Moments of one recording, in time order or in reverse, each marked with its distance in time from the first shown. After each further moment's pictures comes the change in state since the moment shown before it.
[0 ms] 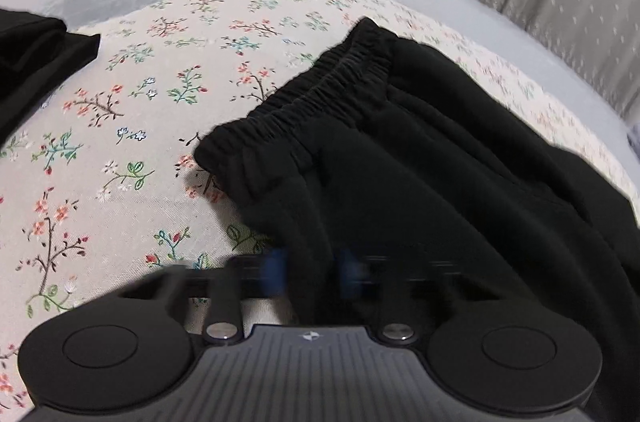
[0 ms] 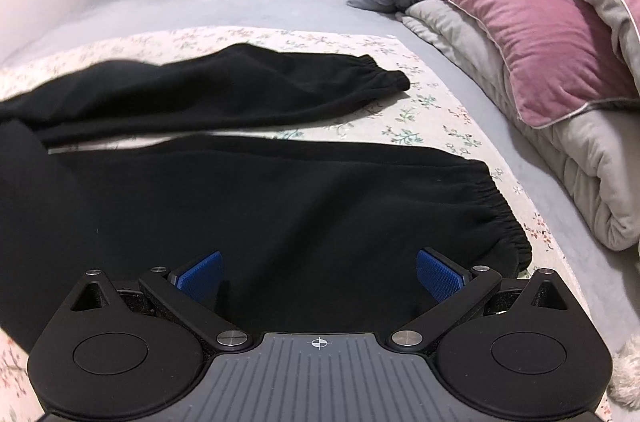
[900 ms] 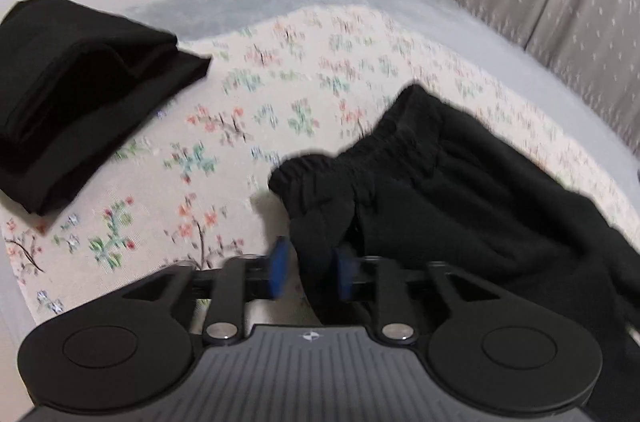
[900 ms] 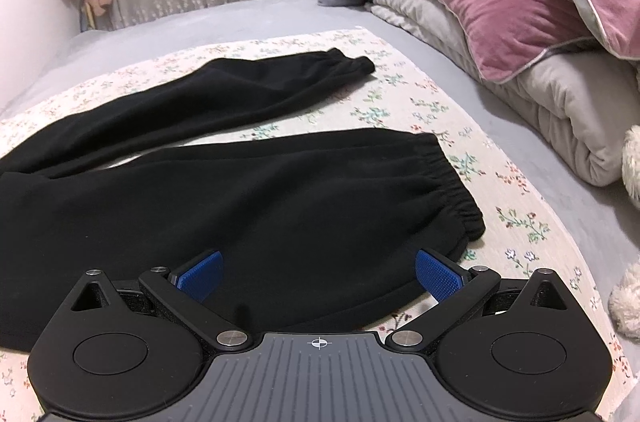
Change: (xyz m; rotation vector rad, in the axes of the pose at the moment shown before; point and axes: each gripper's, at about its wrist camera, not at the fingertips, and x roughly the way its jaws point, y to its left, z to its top) left arm -0.079 0.068 -0.002 -0.049 -0.087 0.066; right arm -0.024 -0.038 -0.017 0.191 -0.007 0.034
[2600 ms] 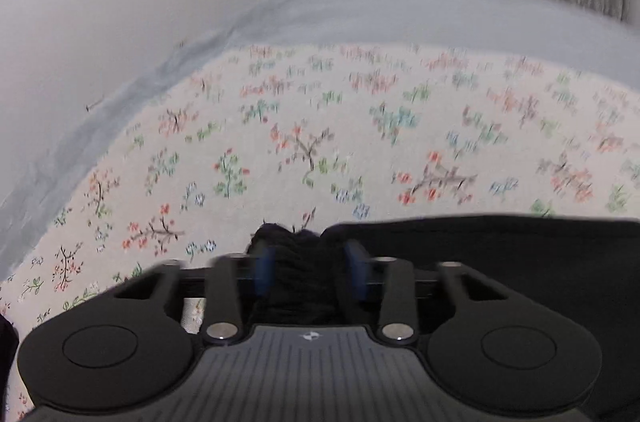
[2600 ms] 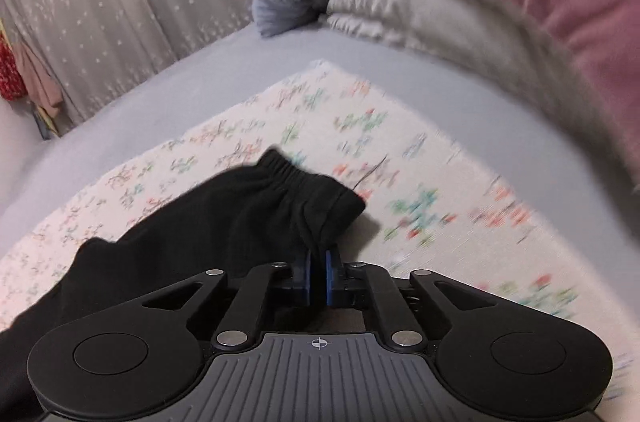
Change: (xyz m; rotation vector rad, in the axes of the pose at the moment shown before) left arm 0.171 -0.182 0.093 0.455 -0.092 0.066; right arm 0.203 -0.061 0.170 0.281 -0.091 0.047
